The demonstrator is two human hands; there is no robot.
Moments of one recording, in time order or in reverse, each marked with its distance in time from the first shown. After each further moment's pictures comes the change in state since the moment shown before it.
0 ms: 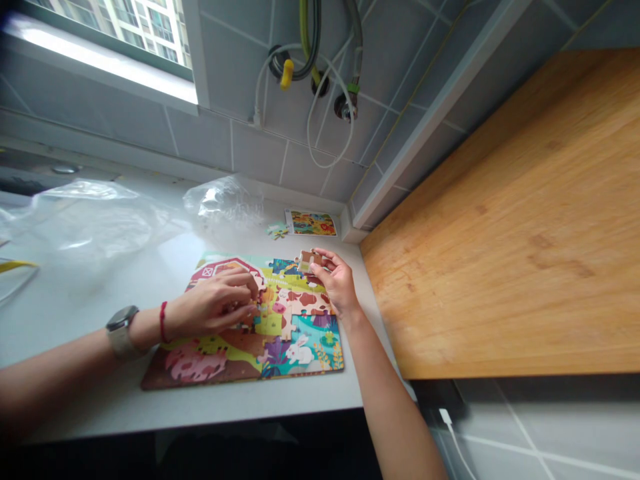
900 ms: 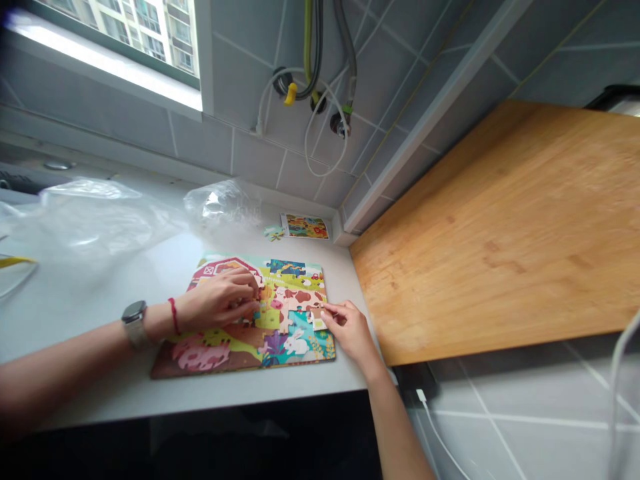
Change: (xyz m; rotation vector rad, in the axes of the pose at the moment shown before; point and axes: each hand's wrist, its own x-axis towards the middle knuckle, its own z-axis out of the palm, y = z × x) left_hand -0.003 -0.007 0.008 0.044 0.015 0.038; right_hand -0.095 0.001 -0.060 -0.827 0.008 -0.006
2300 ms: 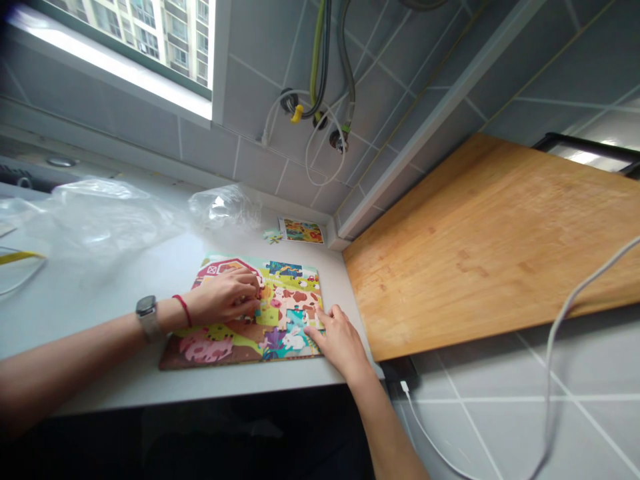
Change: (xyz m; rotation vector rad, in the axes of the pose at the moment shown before) left_hand -0.001 -0.007 0.005 0.040 0.015 0.036; right_hand -0.024 -0.060 -0.001 -0.755 -0.197 -0.024
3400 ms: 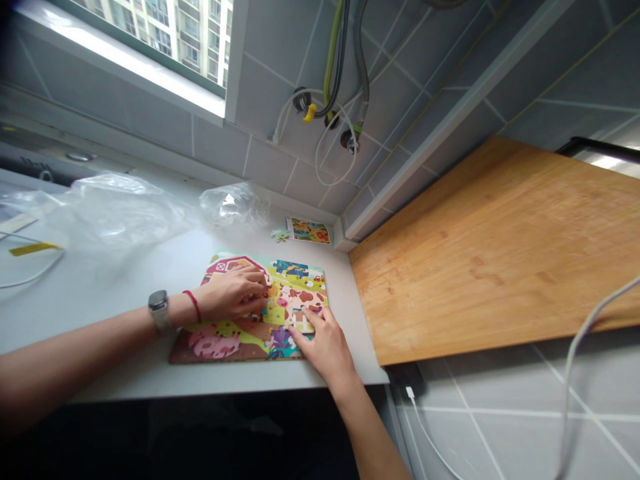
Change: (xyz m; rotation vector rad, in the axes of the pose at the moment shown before) left_hand 0.000 0.002 0.000 0.023 0.026 -0.015; right_hand 0.000 -0.039 0.017 0.305 0.188 -0.036
